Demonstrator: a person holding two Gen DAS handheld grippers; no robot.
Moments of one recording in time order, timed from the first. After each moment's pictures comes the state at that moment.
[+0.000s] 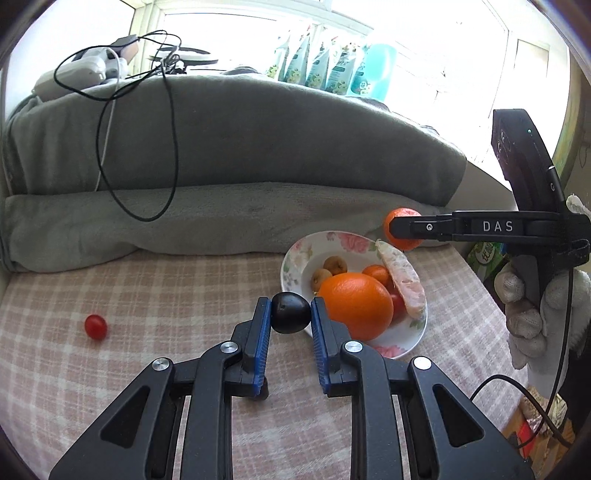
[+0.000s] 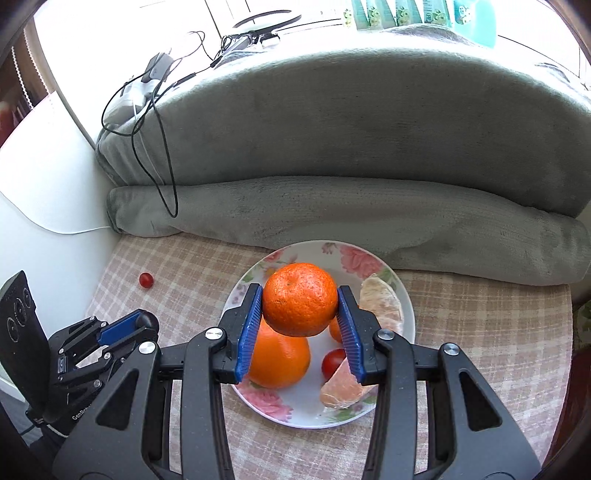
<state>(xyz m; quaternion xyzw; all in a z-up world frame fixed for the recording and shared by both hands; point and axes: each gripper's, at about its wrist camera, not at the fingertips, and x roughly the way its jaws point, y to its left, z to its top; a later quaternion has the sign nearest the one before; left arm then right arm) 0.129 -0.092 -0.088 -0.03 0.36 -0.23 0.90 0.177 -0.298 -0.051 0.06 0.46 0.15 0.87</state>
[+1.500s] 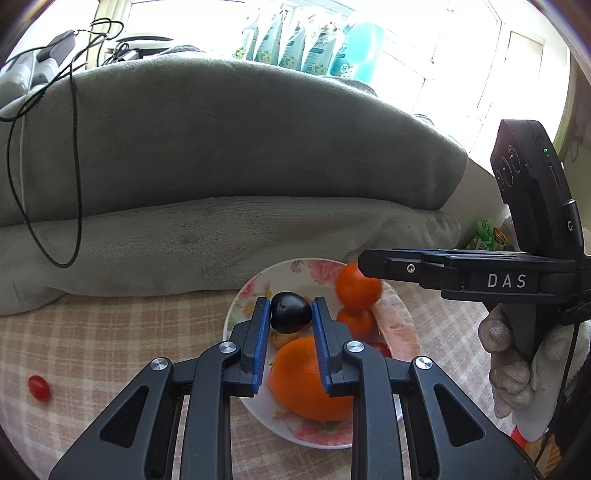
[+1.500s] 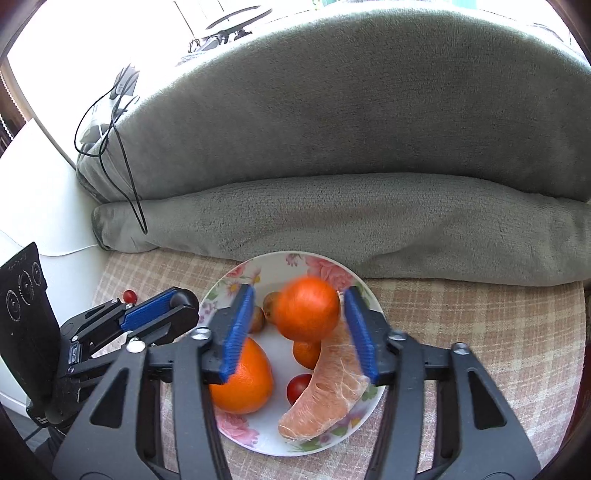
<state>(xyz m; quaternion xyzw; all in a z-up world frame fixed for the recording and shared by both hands) 0.185 -0.143 -0.093 -0.03 0.38 -0.27 0.89 0.206 -0.324 -0.071 0.10 0.46 0.15 0.87</state>
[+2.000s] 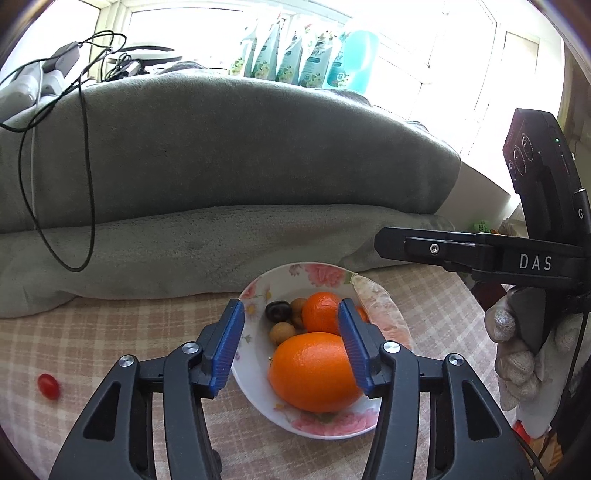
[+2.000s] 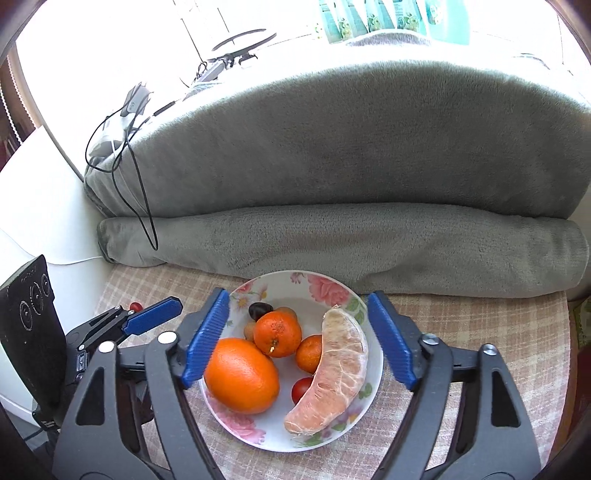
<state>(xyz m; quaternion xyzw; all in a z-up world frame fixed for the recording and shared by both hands) 0.174 -0.138 -0.084 -0.03 0.36 -0.26 0.89 0.189 -0.325 -0.046 0.09 0.42 0.14 0.89</state>
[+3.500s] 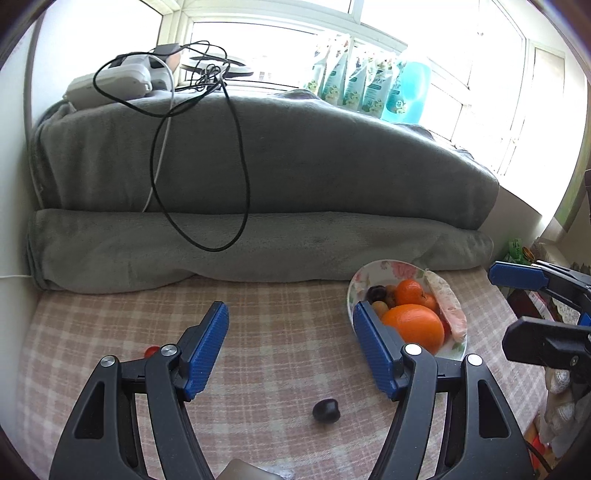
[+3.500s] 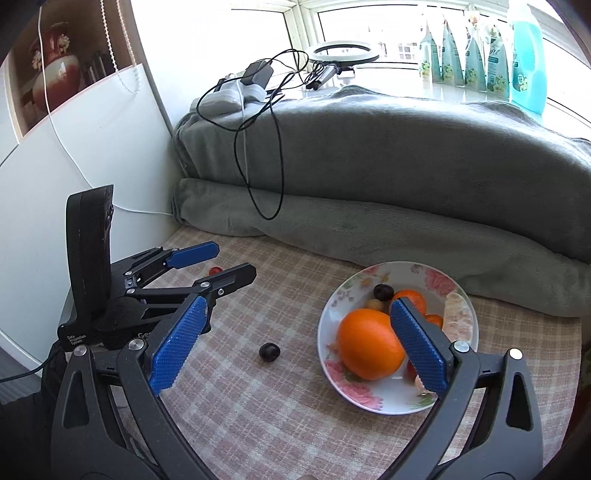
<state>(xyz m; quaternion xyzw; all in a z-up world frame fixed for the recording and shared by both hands) 0.148 -0.035 -0.073 -0.03 0.35 -0.17 0.92 0.109 -0.211 -0.019 0.01 0.39 0.24 0.89</state>
